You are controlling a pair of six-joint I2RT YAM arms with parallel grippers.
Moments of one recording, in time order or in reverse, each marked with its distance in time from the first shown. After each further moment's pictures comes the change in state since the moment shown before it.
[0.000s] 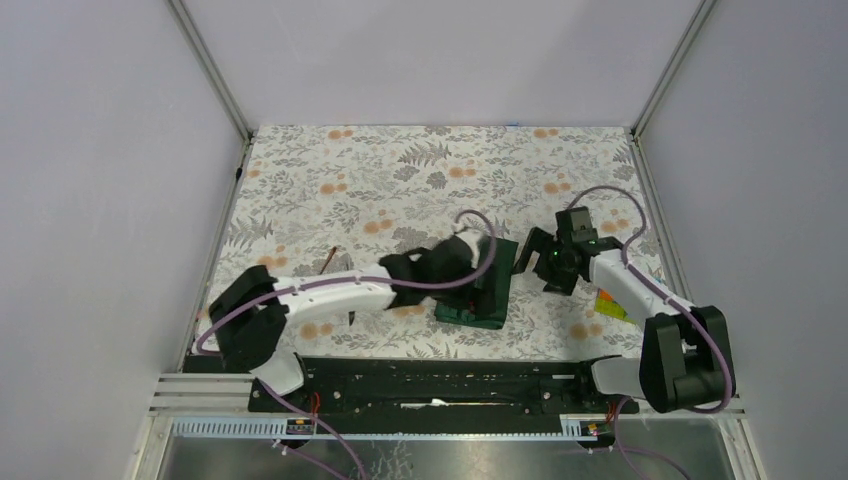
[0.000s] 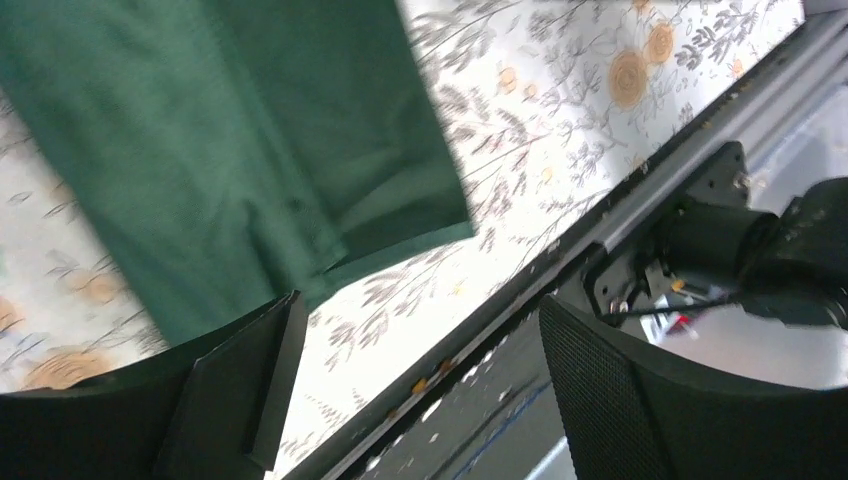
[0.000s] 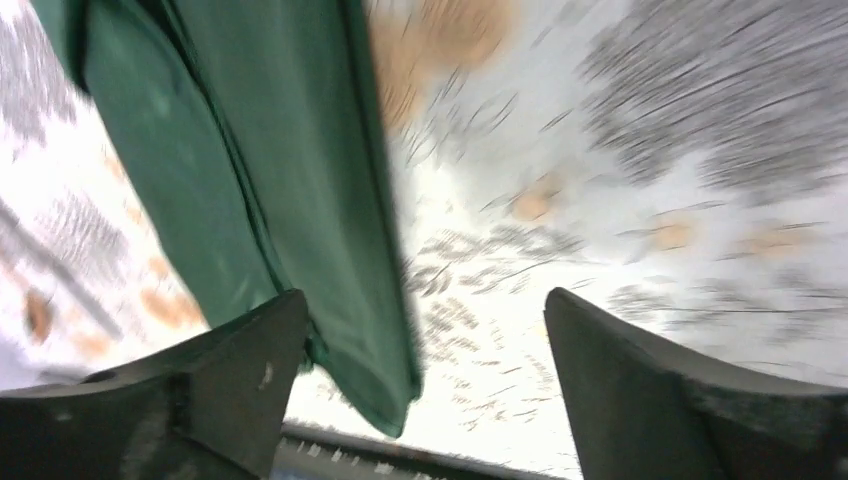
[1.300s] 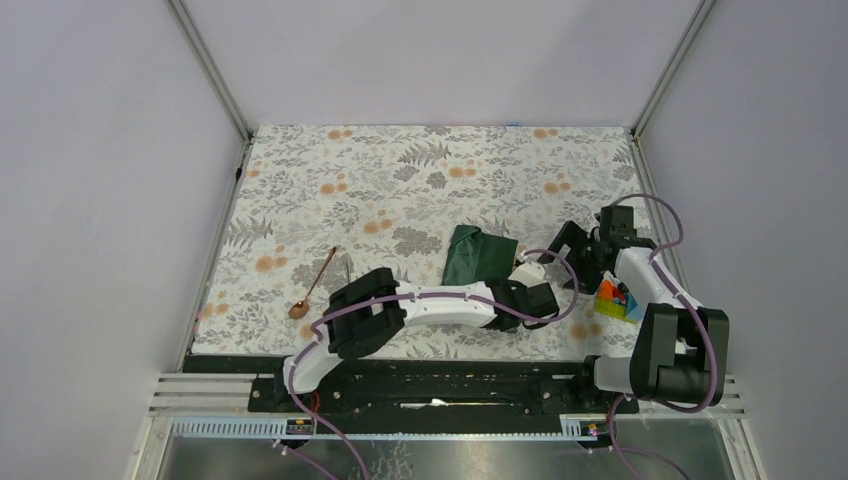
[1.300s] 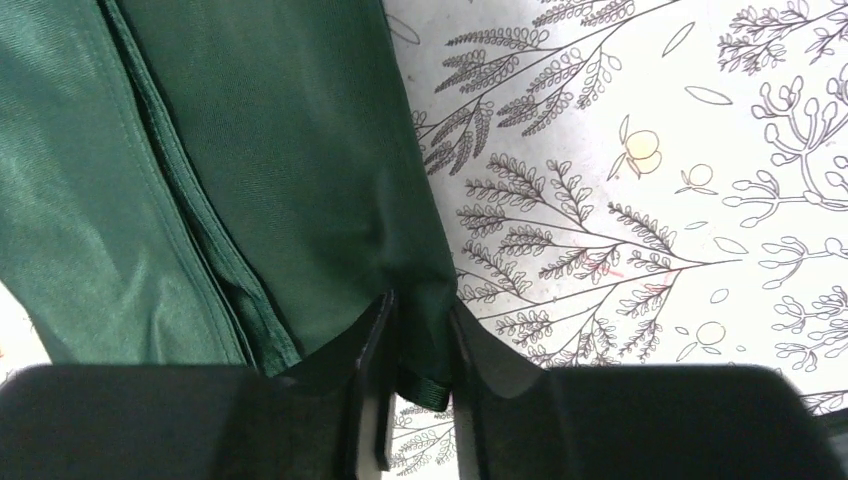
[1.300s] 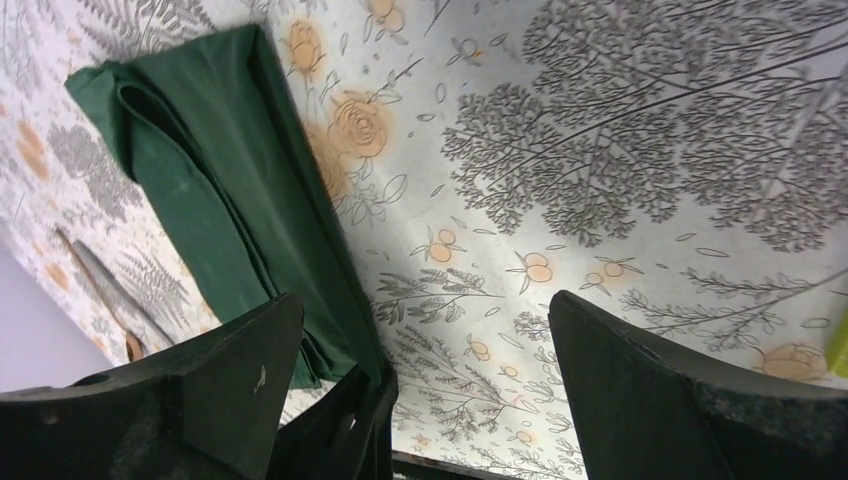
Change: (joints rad) left arm -0.333 0.665 0.715 -0.524 -0.646 -0.029; right arm -0.315 -0.003 0.064 -0.061 -0.051 -0.109
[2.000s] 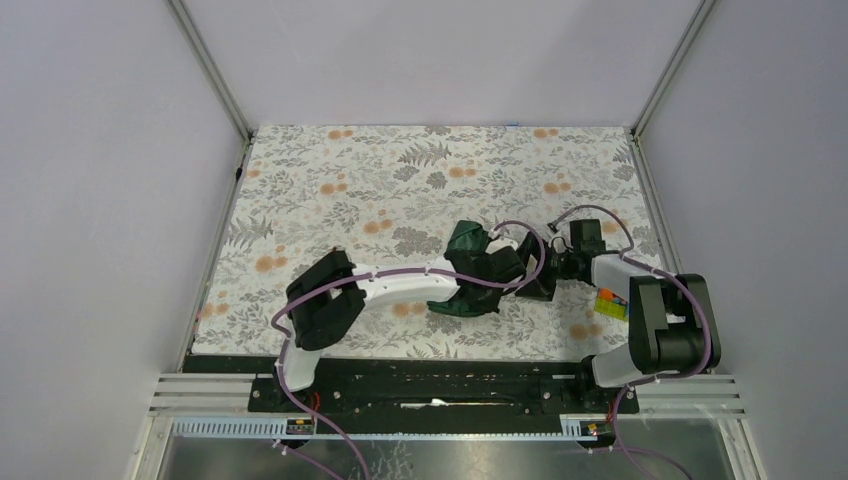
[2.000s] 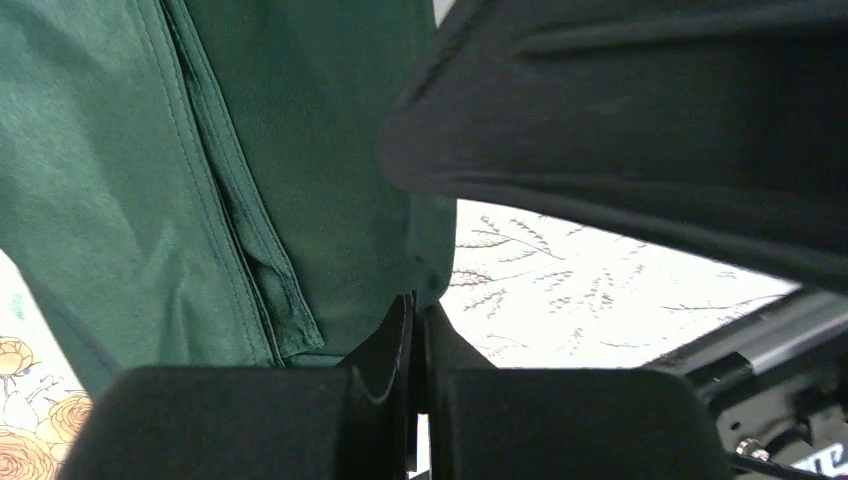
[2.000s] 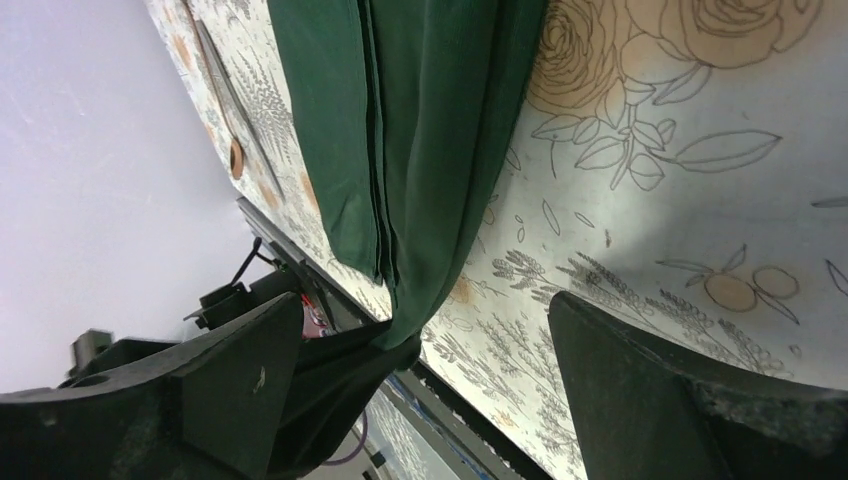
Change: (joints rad) left arm 0.146 -0.208 -0.220 0.150 0.267 0.034; right arm 0.150 0.145 -0.141 0.326 -0.454 0.038
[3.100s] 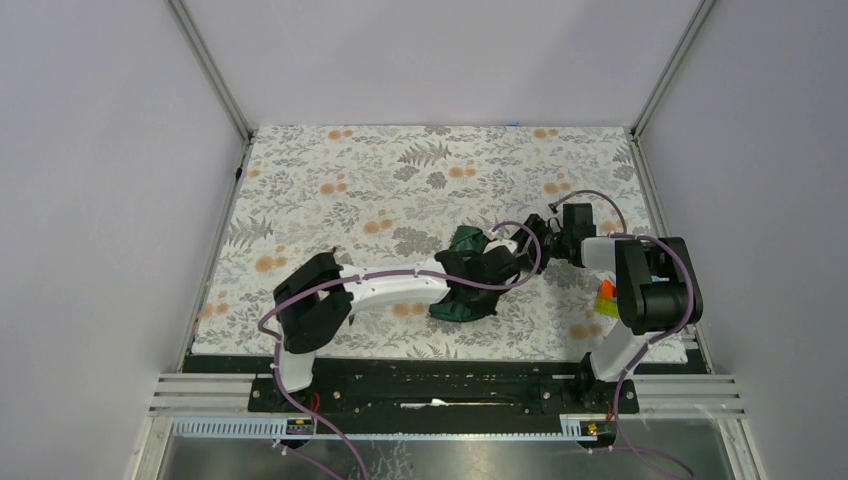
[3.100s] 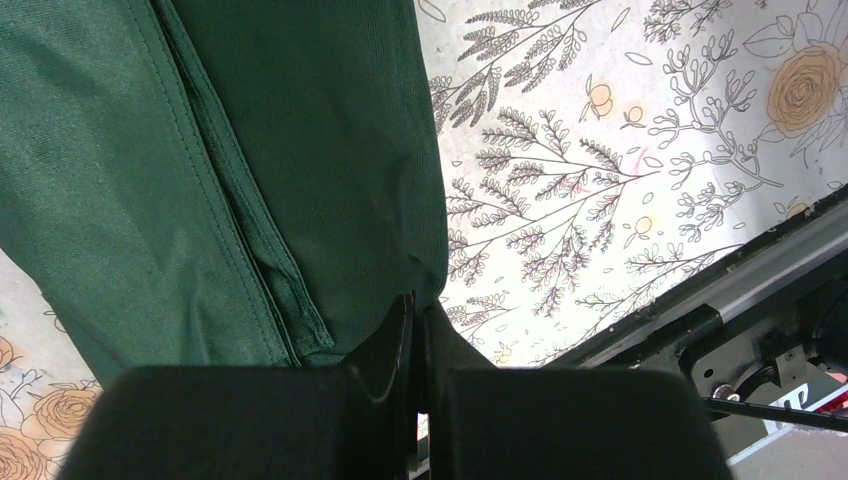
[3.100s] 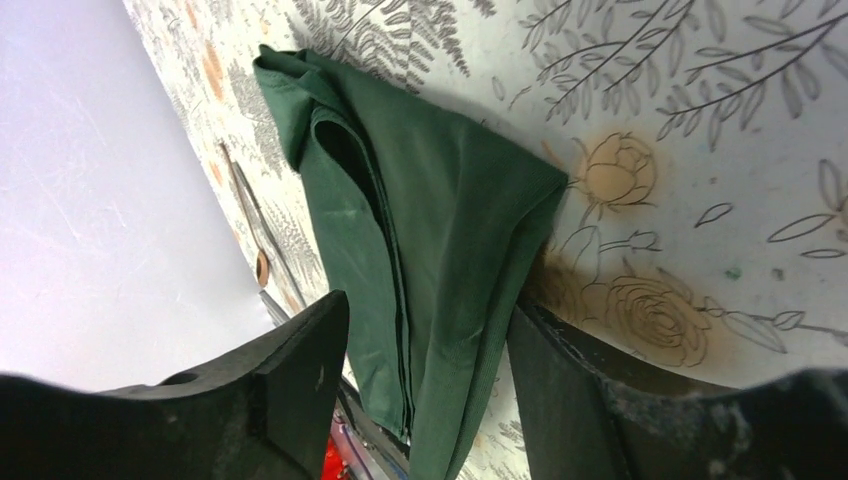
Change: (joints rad) left arm 0.005 -0.079 -0.057 0.043 0.071 0.026; right arm 0.020 0.232 0.112 0.297 0.079 0.178
